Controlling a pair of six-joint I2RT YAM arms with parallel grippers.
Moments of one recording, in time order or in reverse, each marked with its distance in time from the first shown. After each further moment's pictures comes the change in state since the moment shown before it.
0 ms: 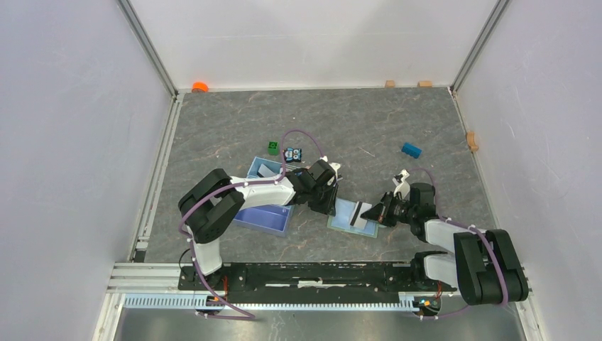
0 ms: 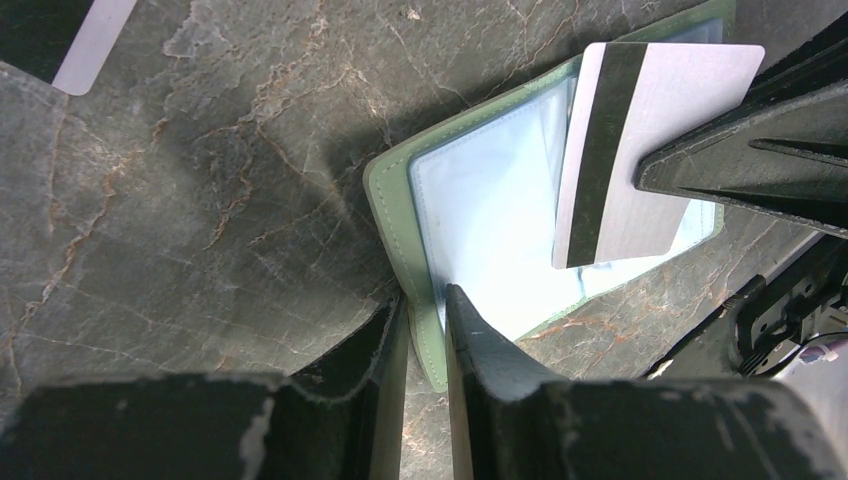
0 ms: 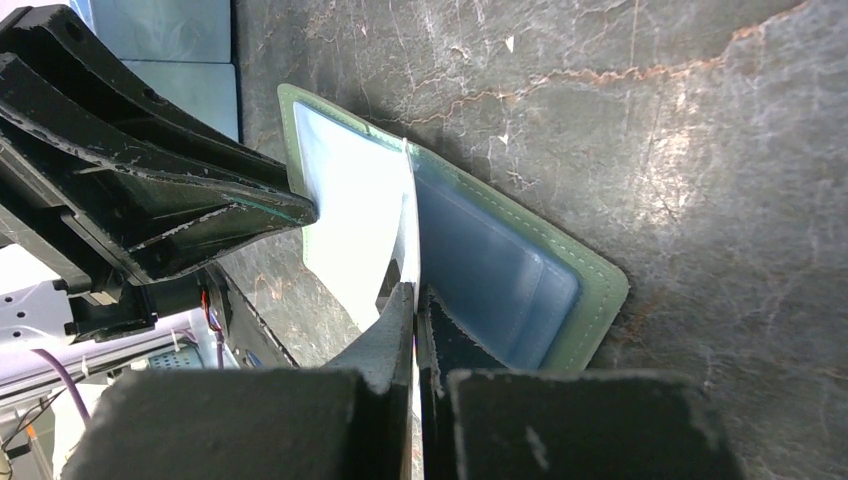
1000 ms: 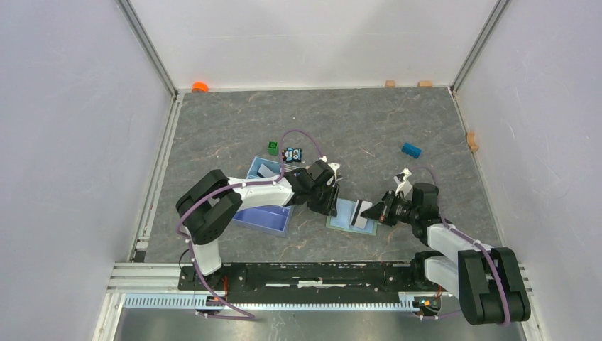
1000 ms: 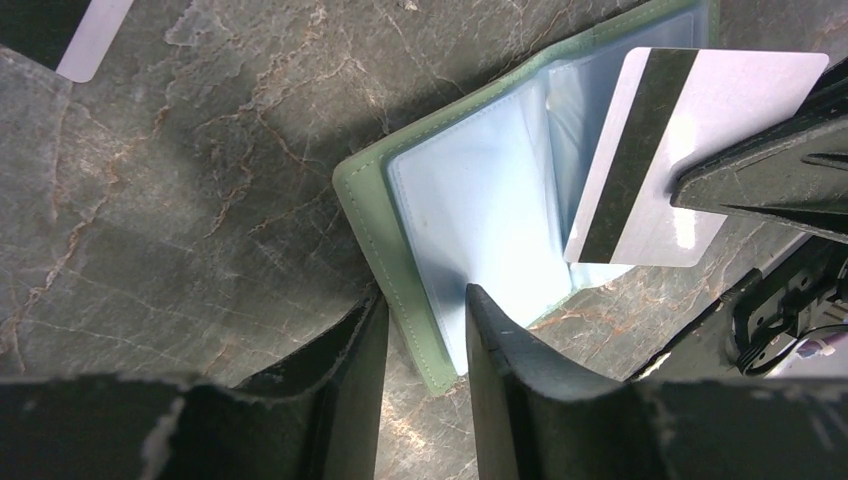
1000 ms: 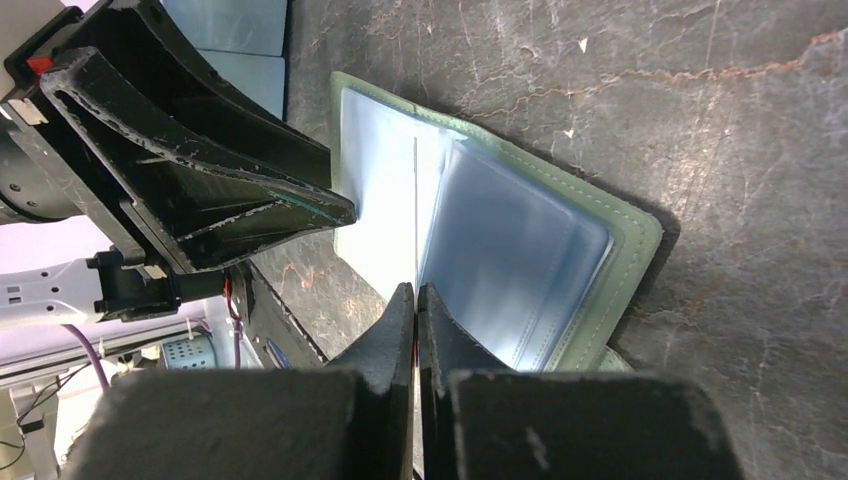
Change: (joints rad) left arm 0.000 -0.018 -0.013 0.000 -0.001 0.000; right arm -0.010 -0.132 0.003 -0.064 -0.056 0.018
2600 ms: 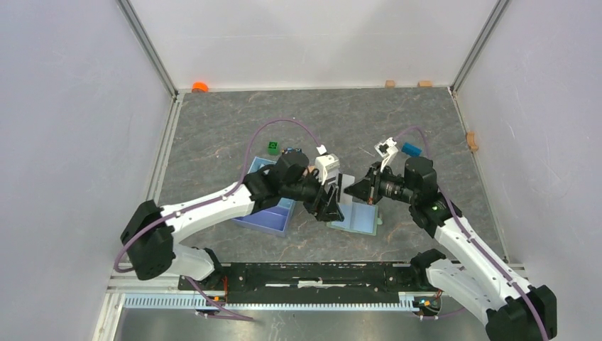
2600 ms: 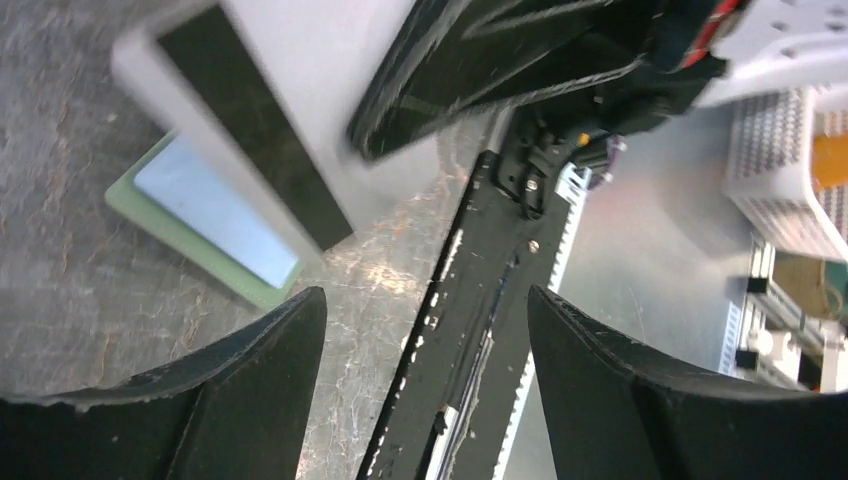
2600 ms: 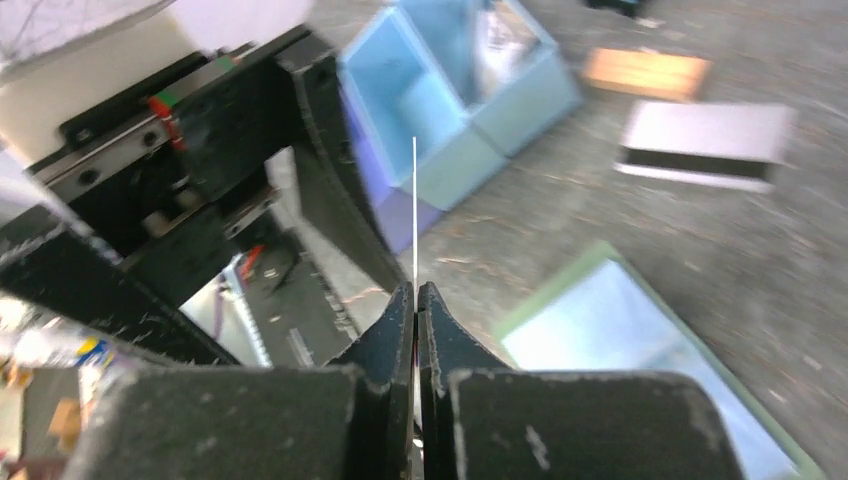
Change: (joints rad) left arm 0.009 -0.467 -0.109 0.045 0.367 0.240; right arm 0.359 -0.244 0.412 -0.250 0.111 -0.139
